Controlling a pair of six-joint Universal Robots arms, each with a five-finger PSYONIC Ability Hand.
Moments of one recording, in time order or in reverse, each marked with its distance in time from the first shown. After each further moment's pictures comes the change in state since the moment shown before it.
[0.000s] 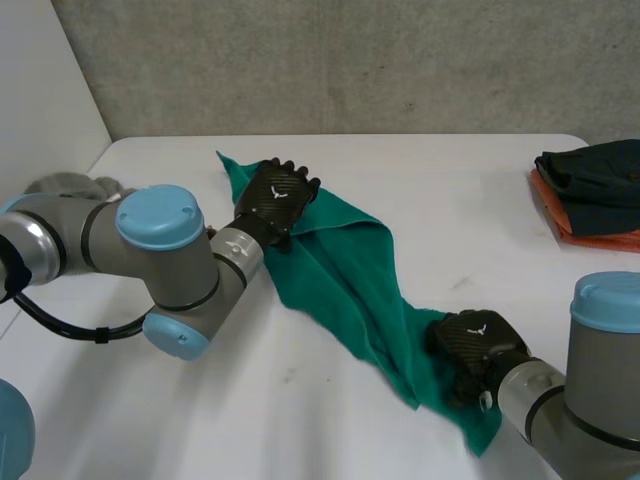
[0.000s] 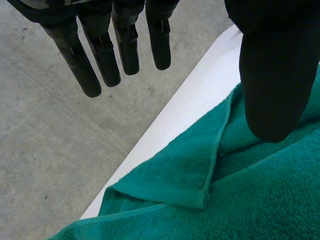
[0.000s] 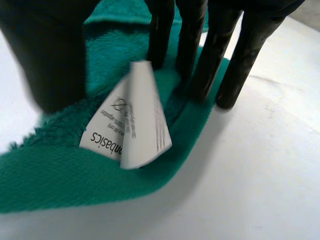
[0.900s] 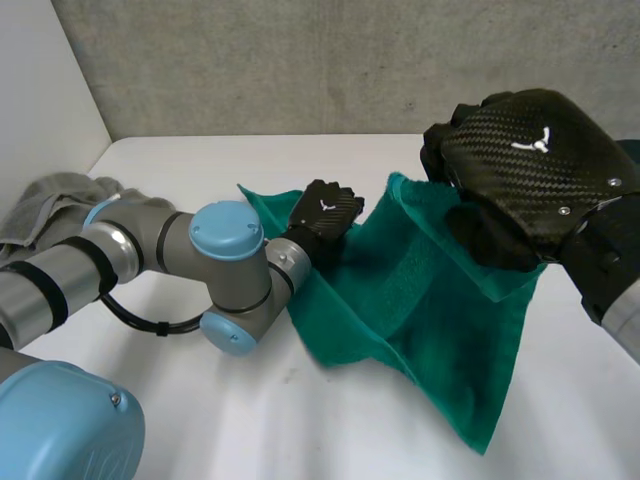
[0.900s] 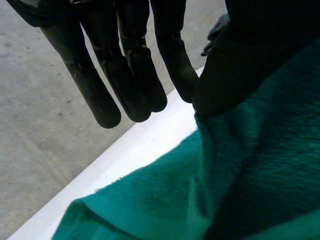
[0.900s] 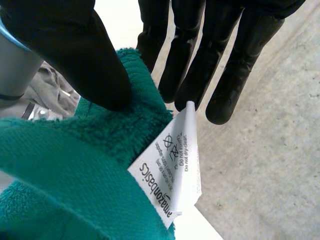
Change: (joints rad) left arm -0.093 -0.259 0.328 -0.063 0.037 -0.190; right arm 0.102 -0.562 -0.280 0.242 -0.098 -0.064; left_hand 0.779 0.788 0.774 0.801 0.749; right_hand 0.411 0.457 0.480 0.507 0.505
